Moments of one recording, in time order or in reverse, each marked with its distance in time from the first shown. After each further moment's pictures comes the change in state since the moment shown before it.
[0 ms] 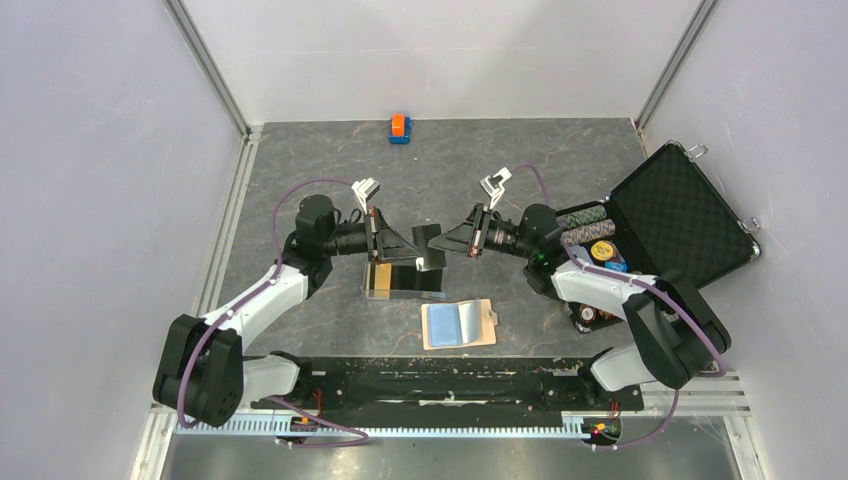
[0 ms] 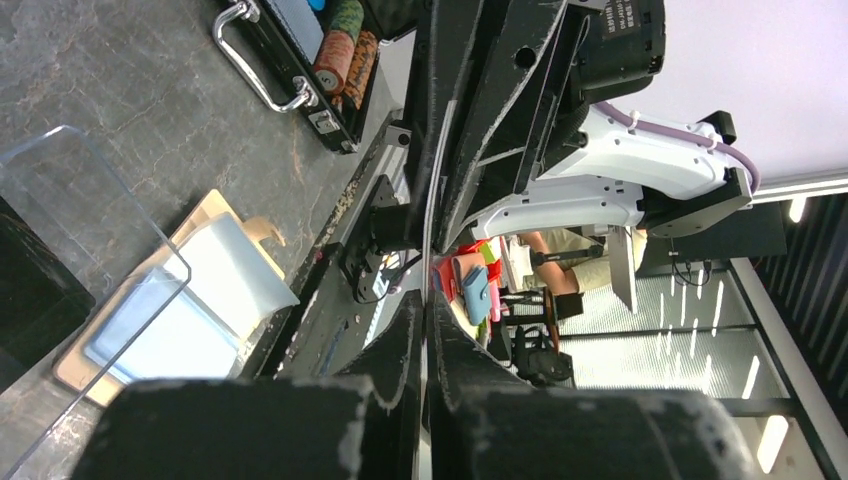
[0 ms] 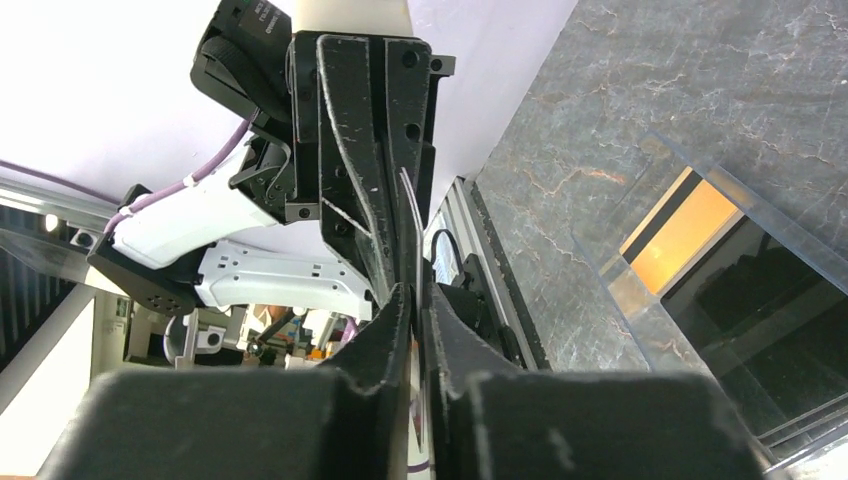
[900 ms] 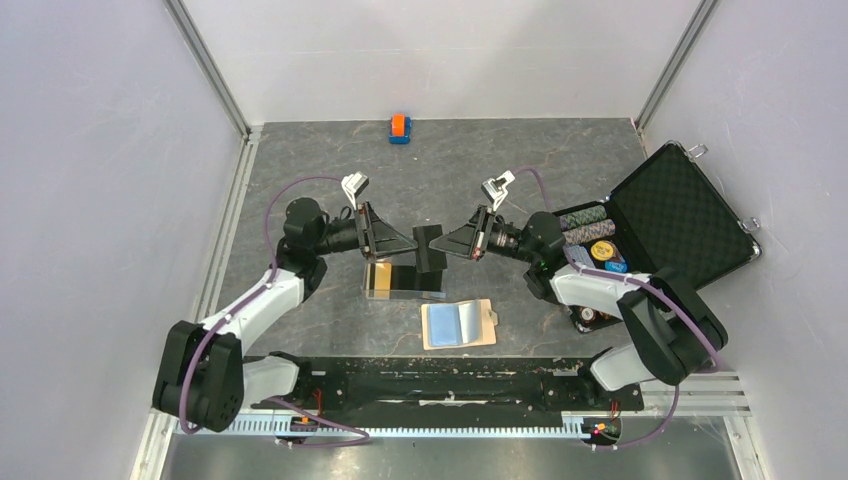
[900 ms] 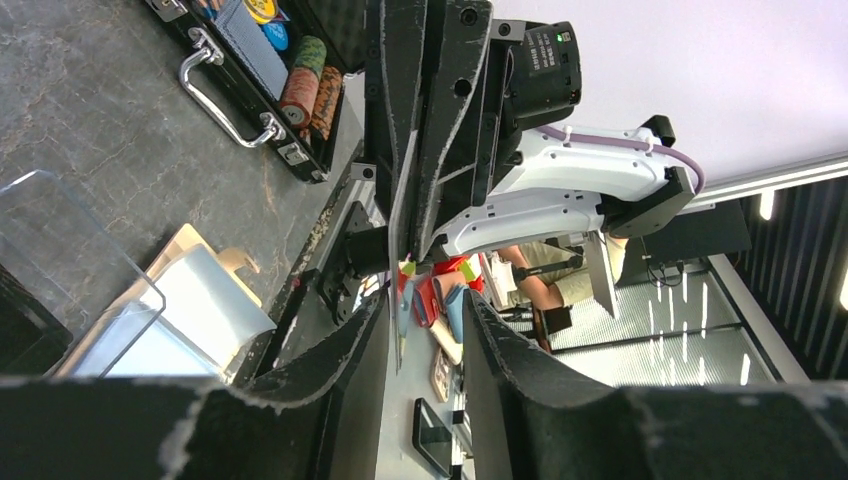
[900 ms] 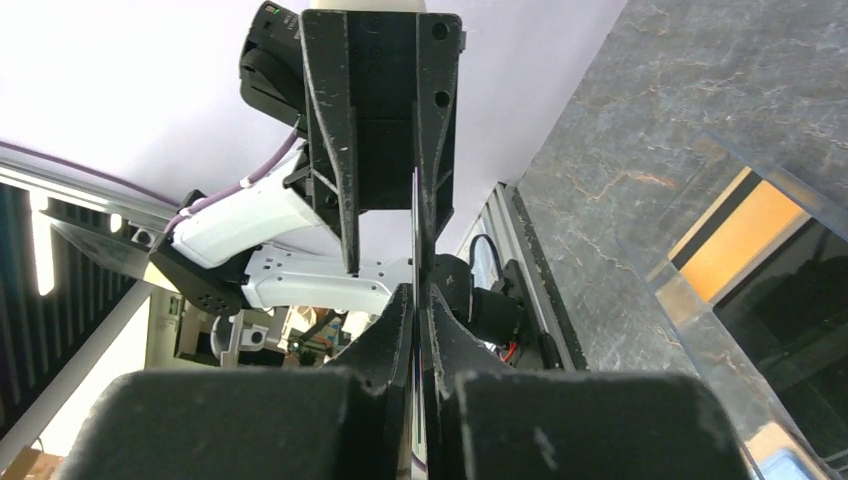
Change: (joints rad) left arm 0.052 -0.020 -0.036 0.174 0.025 -0.113; right arm 0.002 0.016 -0.042 0.155 -0.001 0.110
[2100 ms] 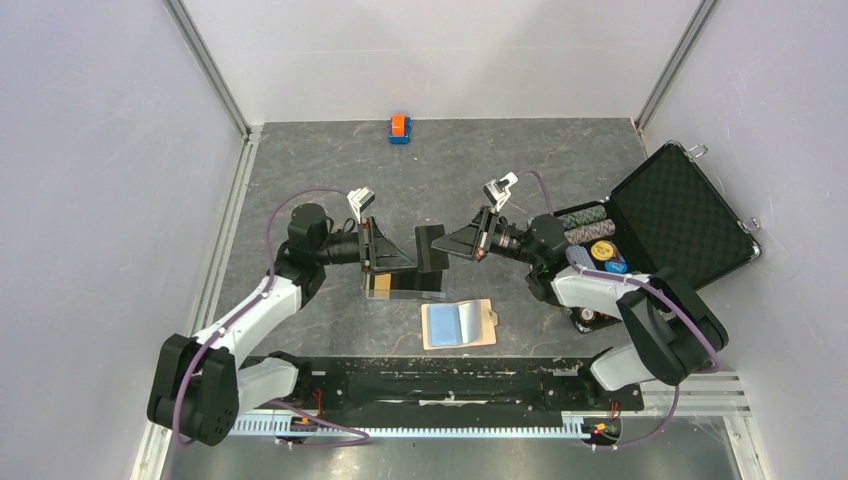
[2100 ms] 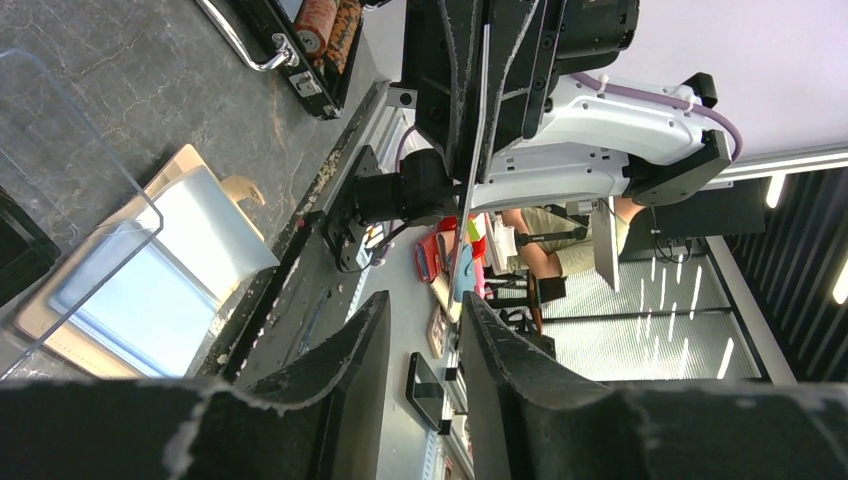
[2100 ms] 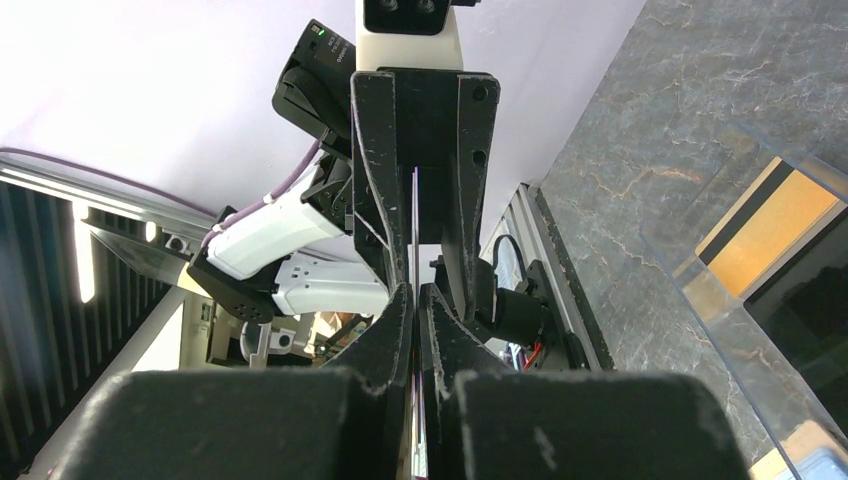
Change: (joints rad) left arm -0.019 -0.071 -0.026 -0.226 0.036 0.105; right arm -0.010 0.002 -0.027 0.081 0.000 0.095
